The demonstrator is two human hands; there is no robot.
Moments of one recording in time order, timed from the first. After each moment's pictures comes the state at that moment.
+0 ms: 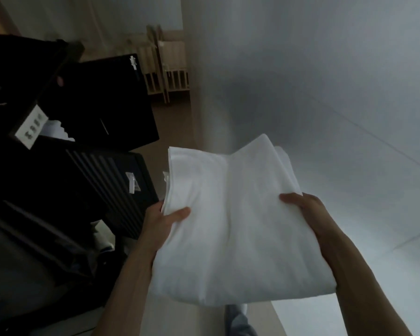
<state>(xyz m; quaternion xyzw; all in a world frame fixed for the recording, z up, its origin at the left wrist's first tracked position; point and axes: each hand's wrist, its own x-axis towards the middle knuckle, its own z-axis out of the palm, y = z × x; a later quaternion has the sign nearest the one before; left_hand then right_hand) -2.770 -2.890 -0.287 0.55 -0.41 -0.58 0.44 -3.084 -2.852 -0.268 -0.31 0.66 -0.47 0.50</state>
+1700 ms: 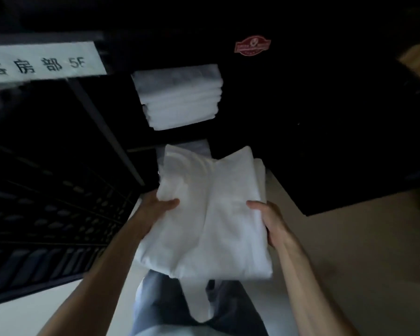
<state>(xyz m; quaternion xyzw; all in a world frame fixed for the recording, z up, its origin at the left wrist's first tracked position) -2.619 -3.494 -0.470 0.65 0.21 -0.26 0.68 -2.668 -3.782 -0.466 -0.59 0.41 0.15 0.68</state>
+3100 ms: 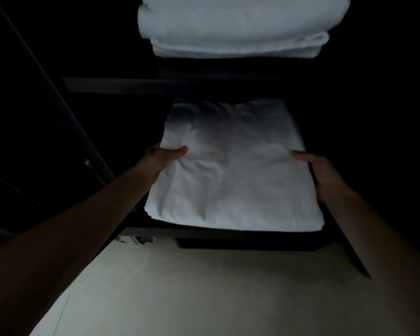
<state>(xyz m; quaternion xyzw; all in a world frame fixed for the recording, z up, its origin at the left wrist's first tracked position) -2.346 -3.485 -0.833 0.70 0.20 0.00 0.69 -2.313 -3.815 -0.841 -0.61 0.17 0.17 0.75</state>
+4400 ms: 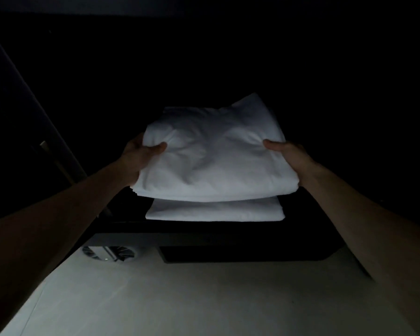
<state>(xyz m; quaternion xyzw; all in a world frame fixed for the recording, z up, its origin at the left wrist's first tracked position) -2.306 -3.459 -0.923 0.75 0.17 0.09 0.63 -2.268 -3.796 -0.914 -0.73 0.12 0.11 0.67</state>
